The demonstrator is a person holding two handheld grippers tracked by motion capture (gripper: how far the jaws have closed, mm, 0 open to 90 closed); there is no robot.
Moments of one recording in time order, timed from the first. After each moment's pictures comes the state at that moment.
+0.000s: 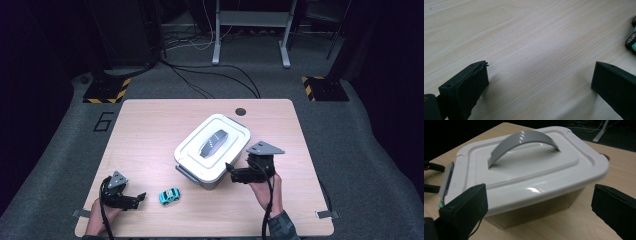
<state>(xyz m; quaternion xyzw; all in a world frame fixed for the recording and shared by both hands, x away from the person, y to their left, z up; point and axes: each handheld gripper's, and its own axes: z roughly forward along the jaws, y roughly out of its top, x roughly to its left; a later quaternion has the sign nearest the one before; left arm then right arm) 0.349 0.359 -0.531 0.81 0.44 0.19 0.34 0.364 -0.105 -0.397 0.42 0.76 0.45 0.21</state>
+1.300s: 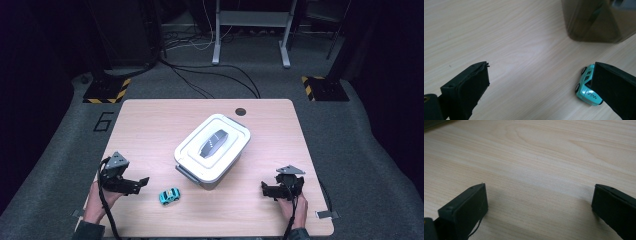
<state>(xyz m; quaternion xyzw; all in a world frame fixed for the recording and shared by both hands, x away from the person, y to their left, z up) 0.361 0.328 -0.432 0.81 0.41 0.19 0.36 0.374 -0.199 -0.527 0.55 0.74 0.31 0.23</state>
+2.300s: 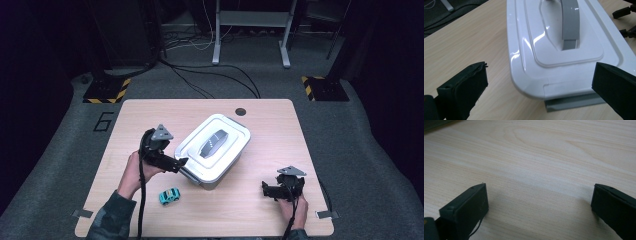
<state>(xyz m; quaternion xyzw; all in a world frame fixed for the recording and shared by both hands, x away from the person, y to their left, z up) 0.404 0.206 -0.363 0.85 0.33 0.17 0.36 0.372 -0.201 -0.529 0.55 0.74 0.31 0.23</state>
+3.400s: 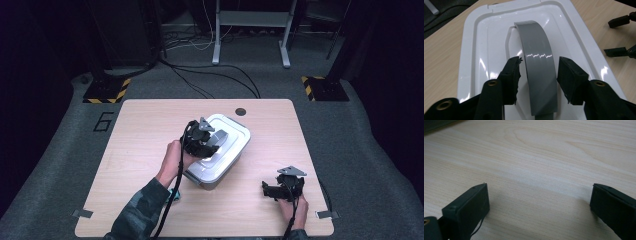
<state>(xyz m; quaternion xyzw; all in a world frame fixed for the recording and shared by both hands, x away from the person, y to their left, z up) 0.441 0.113 -0.372 0.87 0.30 0.16 0.34 0.371 -0.202 -0.529 0.55 0.74 0.32 0.23</state>
